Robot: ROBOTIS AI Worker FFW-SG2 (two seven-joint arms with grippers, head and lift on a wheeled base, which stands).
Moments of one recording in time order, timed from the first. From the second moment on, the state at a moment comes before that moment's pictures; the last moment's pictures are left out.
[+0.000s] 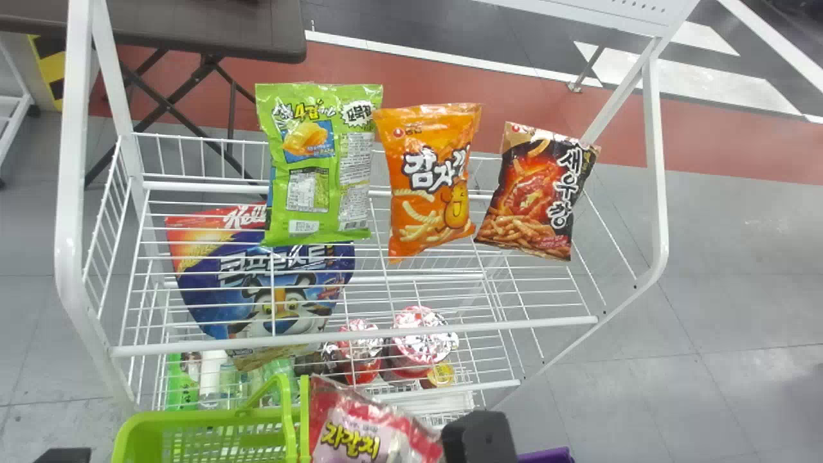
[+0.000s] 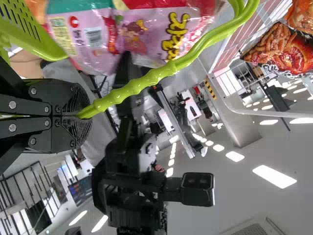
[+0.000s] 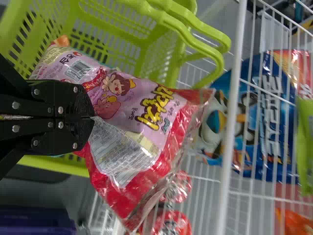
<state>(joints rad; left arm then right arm) 0.62 0.11 -0.09 -2.06 0.18 0.92 -1.33 0.90 -0.19 0.15 -2.64 -0.13 1.21 0.09</state>
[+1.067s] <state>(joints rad) 0.62 0.10 -0.10 -2.06 0.17 0.92 -1.33 0.89 -0.15 0.13 -2.56 -0.13 1.15 0.13</state>
